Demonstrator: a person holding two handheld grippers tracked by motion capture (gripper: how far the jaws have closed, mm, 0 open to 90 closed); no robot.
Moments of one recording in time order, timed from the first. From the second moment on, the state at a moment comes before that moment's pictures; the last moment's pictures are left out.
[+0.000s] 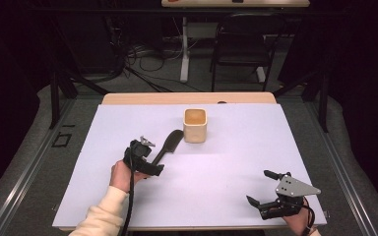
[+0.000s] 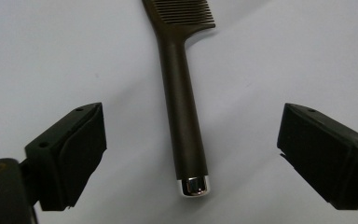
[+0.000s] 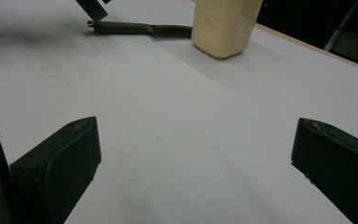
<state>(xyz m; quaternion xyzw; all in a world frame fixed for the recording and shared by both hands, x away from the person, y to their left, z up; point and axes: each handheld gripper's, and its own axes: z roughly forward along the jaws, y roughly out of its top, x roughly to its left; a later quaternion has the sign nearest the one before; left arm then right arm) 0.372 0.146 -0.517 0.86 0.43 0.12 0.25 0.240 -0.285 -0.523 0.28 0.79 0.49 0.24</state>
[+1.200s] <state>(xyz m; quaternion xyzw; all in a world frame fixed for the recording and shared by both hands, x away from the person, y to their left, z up) 0.428 0.115 -0.522 0.88 0.43 0.08 0.16 0.242 -0.286 -0.524 0.29 0.79 0.49 0.23</state>
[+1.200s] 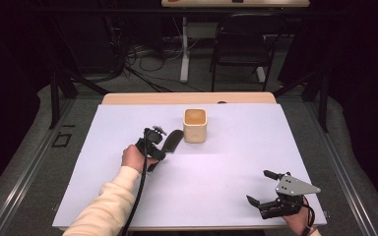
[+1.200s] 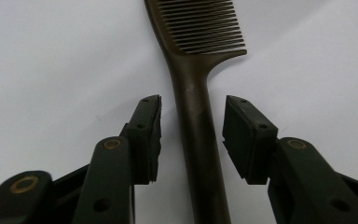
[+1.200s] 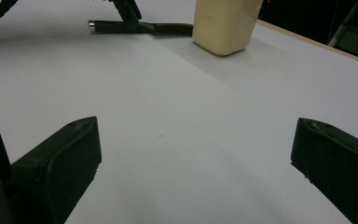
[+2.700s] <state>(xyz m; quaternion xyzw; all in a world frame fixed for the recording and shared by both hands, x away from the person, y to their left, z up) 0.426 0.136 -0.516 0.85 0.48 0.12 0.21 0.241 -0.288 -0.523 0.29 0.79 0.50 0.22</state>
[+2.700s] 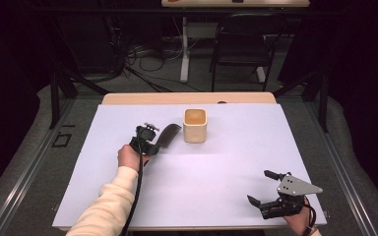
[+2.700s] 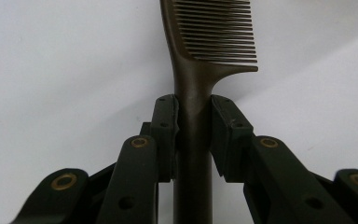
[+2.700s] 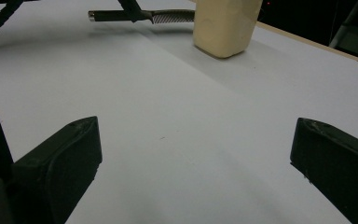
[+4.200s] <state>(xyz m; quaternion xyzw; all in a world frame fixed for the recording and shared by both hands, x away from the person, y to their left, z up) 0.406 0.162 -0.511 0.79 0.48 0.15 0.35 0.244 -0.286 -0.527 0.30 0.79 0.49 0.21</state>
